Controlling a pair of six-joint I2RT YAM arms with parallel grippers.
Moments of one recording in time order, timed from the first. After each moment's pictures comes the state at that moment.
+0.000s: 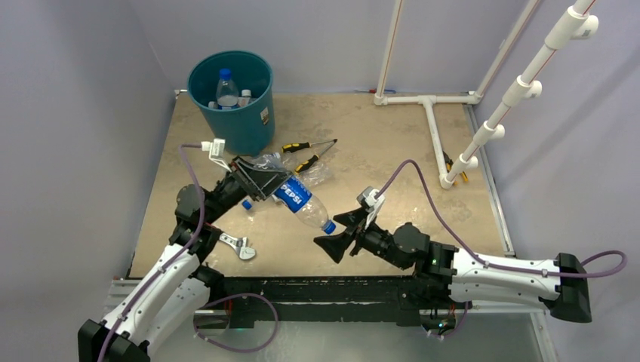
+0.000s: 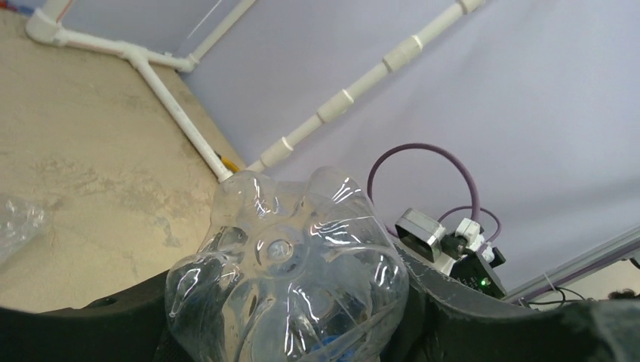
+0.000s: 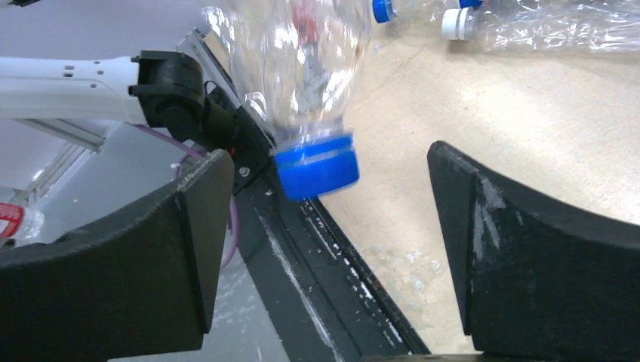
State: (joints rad) left arm -0.40 0.72 0.47 0.50 0.49 -1.03; right arm 1.29 0.75 0.43 0.29 0.30 0.44
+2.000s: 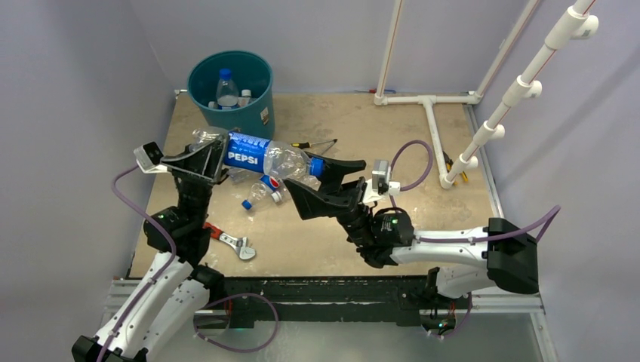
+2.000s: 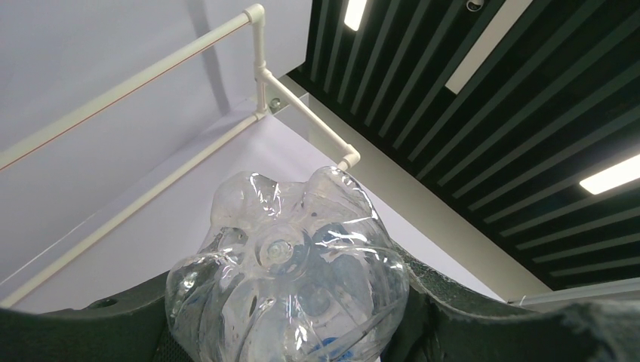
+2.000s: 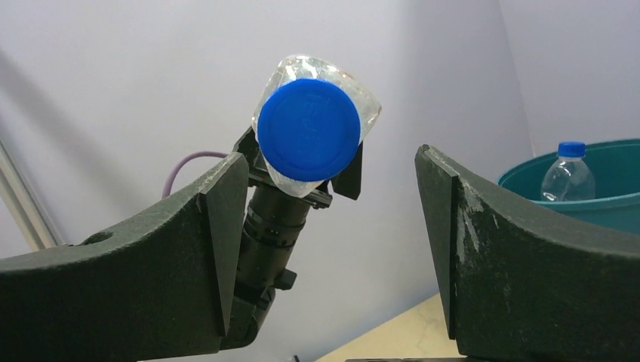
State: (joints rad) left arm -0.40 0.63 0.55 0.94 0.02 -1.38; right arm 1.29 1.34 0.77 1.51 0.28 0.18
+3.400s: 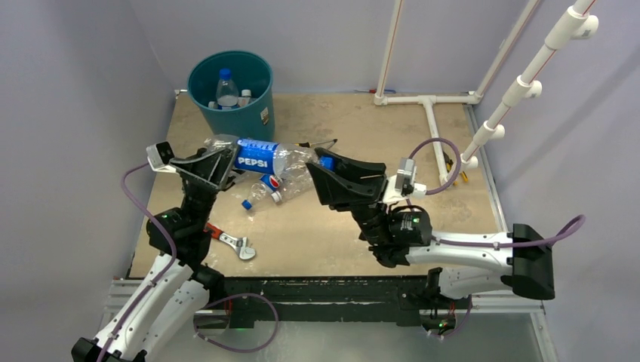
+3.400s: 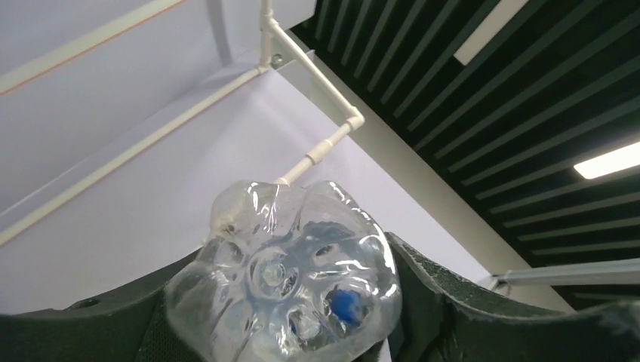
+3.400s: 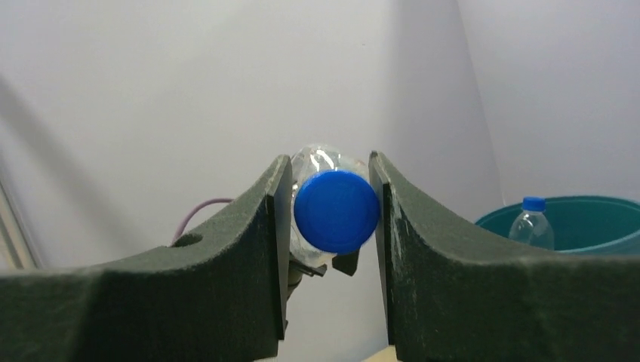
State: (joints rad) left arm -0.41 0.60 0.52 0.88 0.09 -1.43; right arm 1.28 1.23 0.80 1.44 0.28 0.07
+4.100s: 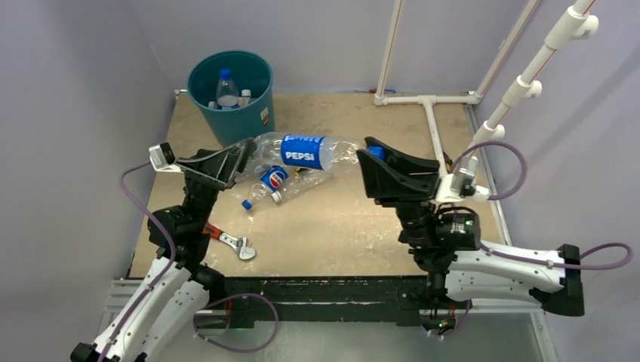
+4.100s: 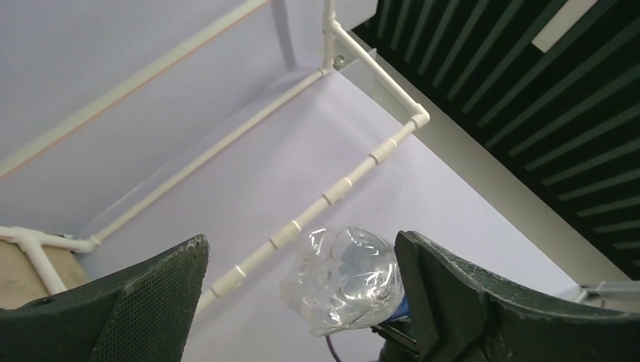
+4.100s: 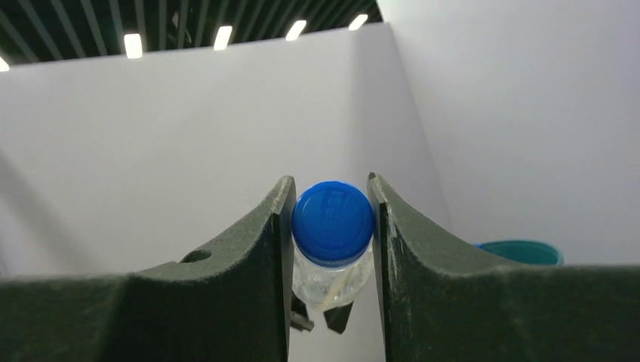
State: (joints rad) left arm -0.41 0.59 0.53 0.75 0.10 -1.29; right arm 1.28 0.94 0.78 1.20 0.33 0.01
